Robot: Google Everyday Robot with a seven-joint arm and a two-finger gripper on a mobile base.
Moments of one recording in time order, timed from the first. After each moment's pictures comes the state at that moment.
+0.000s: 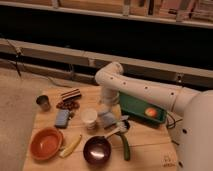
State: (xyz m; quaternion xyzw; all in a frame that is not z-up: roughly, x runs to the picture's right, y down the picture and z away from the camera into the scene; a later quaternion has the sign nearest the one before) arm 0.038 0.135 0.799 -0.35 -0.12 -0.31 0.87
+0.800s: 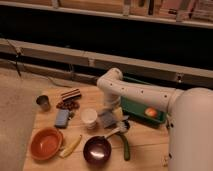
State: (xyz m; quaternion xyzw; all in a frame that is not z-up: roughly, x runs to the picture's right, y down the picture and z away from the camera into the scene) arm 0.053 0.143 0.859 -0.36 -0.07 -0.27 0.89
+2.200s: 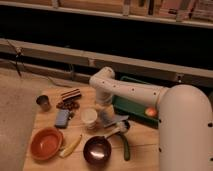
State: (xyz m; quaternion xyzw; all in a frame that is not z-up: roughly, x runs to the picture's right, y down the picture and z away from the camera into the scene) arm 0.001 0.142 0.870 -0.35 -0.13 -0.31 0.88
